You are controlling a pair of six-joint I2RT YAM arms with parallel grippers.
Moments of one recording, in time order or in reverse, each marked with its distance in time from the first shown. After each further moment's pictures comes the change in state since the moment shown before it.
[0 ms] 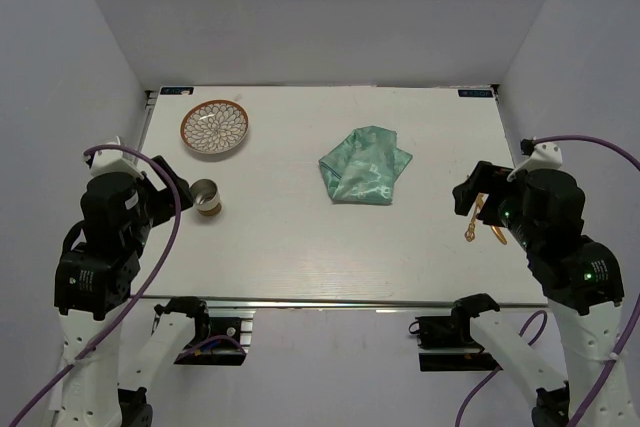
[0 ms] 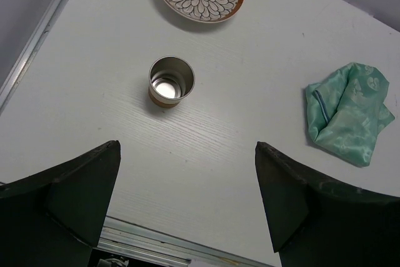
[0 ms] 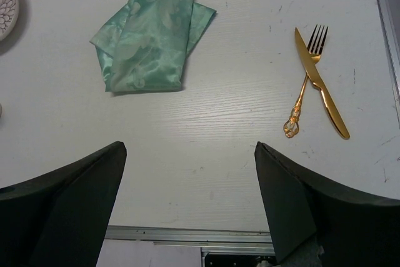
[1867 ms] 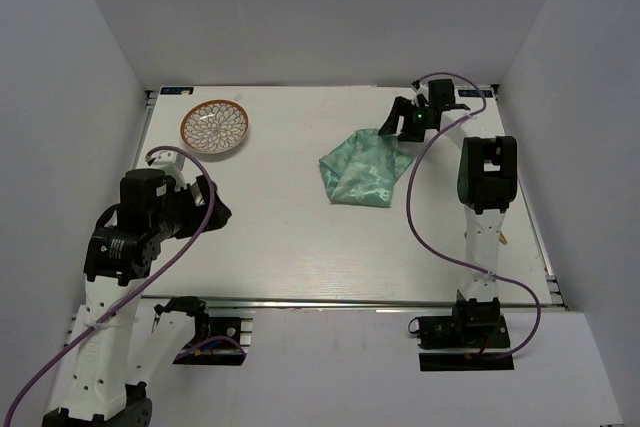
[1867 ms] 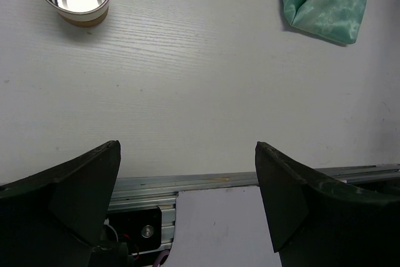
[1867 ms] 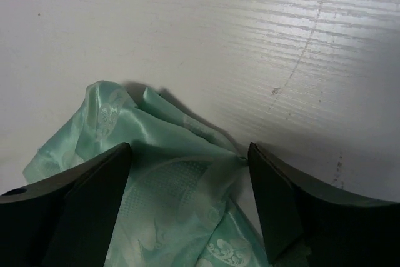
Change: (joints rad) left arm 0.000 0.041 -0.201 -0.019 0.396 0.065; right arm -0.201 1.663 0.579 0.690 -0.695 -0.070
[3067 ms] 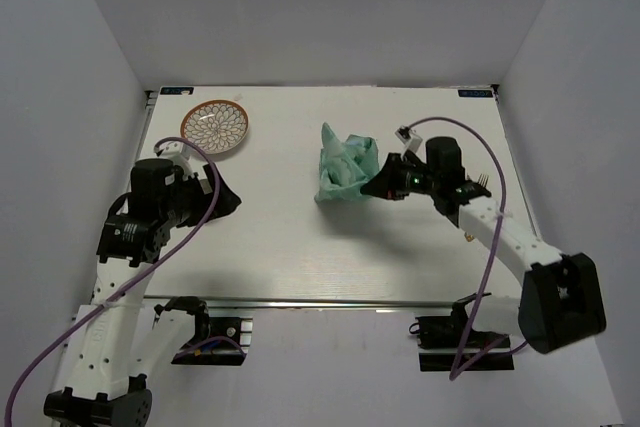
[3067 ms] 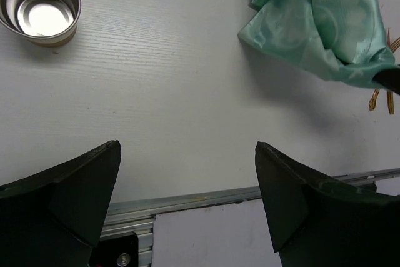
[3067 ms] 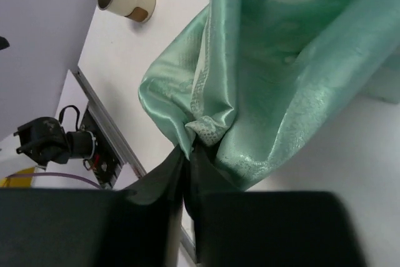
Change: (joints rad) left arm 0.000 0.053 -0.060 0.153 0.060 -0.063; right arm 0.286 -1.054 -1.020 0.332 -0.119 0.212
